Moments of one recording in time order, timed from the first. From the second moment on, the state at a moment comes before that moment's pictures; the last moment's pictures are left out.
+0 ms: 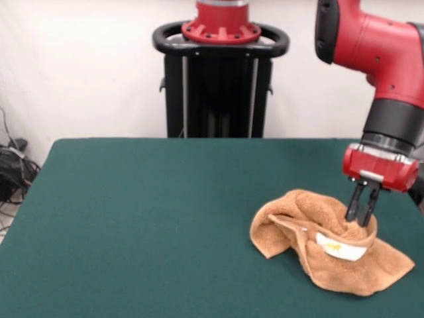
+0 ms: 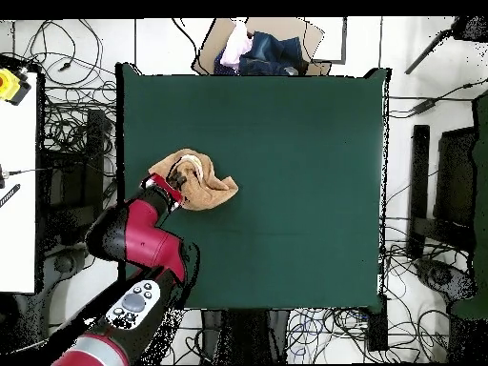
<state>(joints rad) 0.53 -0.33 -0.37 1.76 0.75 -0.24 2.18</state>
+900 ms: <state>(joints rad) 0.55 -0.32 -0.39 1.76 0.77 -0.24 2.18</state>
